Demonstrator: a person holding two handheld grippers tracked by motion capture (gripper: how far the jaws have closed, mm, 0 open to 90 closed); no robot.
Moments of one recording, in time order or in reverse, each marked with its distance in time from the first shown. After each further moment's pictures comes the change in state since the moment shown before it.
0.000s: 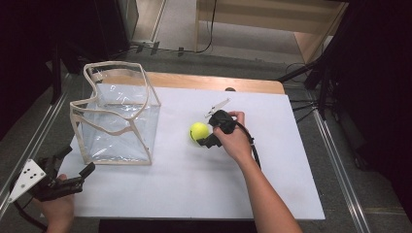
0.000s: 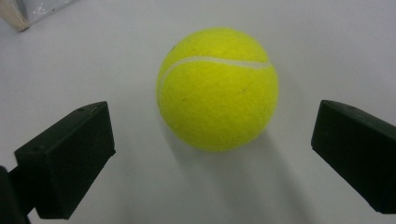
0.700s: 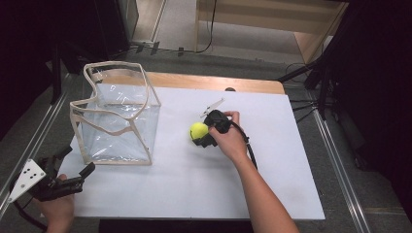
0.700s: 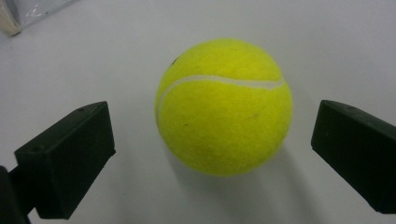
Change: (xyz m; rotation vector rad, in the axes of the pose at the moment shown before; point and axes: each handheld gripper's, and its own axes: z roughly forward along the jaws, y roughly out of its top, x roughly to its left) left arm 0.000 0.000 0.000 0.000 -0.002 0.000; right arm 0.001 0.008 0.014 0.009 0.011 -0.007
